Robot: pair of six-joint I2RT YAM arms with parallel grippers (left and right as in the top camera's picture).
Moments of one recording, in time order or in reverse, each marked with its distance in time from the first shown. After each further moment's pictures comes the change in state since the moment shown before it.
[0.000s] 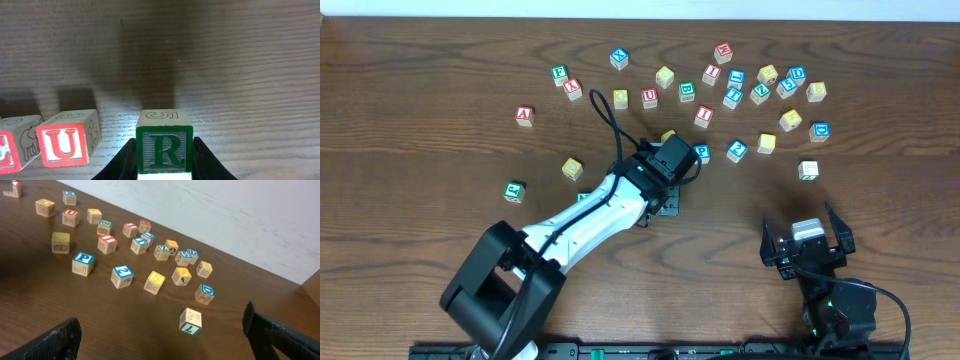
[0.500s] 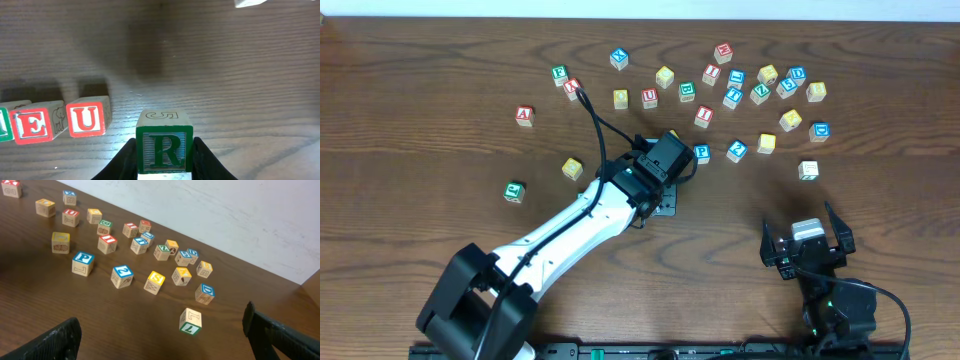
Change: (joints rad) left arm 0.000 -0.111 0.001 -0.061 0.001 0.000; right arm 0.000 0.000 0.000 0.000 0.000 0.000
